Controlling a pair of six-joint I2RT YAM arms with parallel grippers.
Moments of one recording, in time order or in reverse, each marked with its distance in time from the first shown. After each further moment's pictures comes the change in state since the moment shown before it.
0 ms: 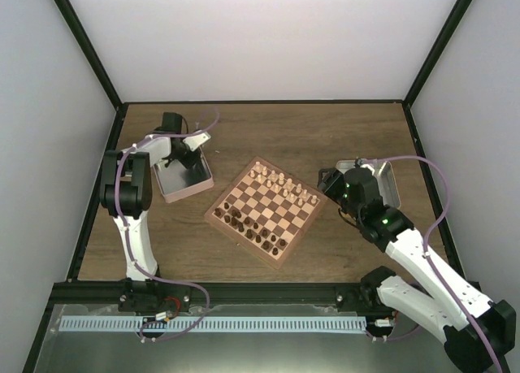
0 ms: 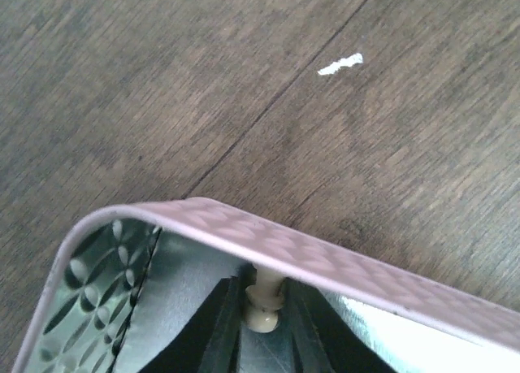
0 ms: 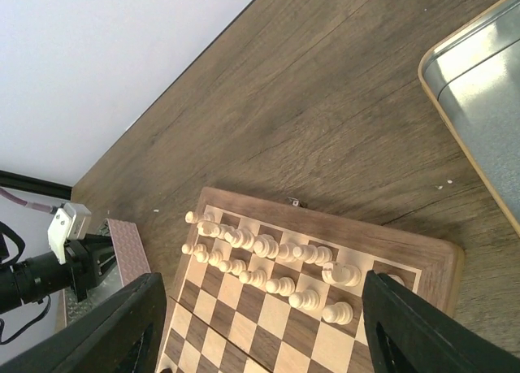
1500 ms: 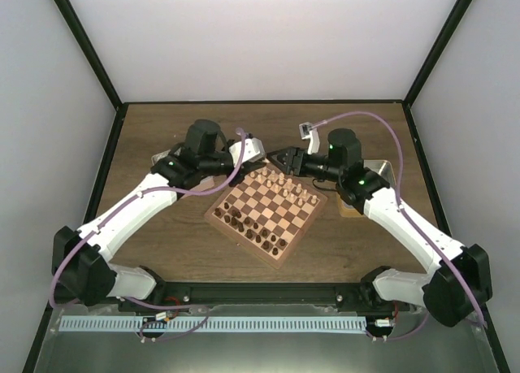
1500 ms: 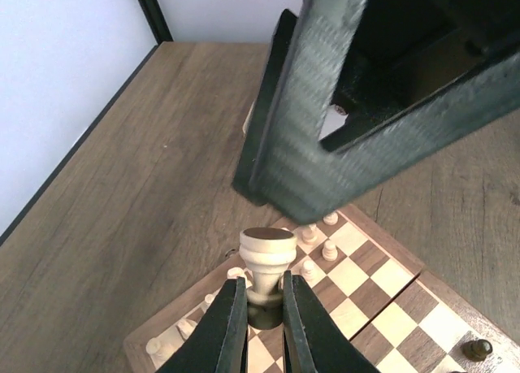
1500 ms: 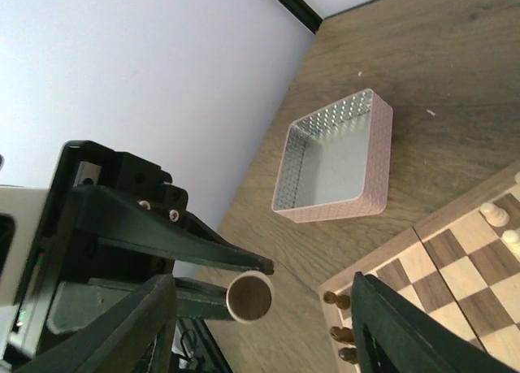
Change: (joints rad) left arm -0.533 -0.729 -0.251 0.107 0.286 -0.248; right arm 0.002 0.356 0.283 0.312 -0.754 -0.251
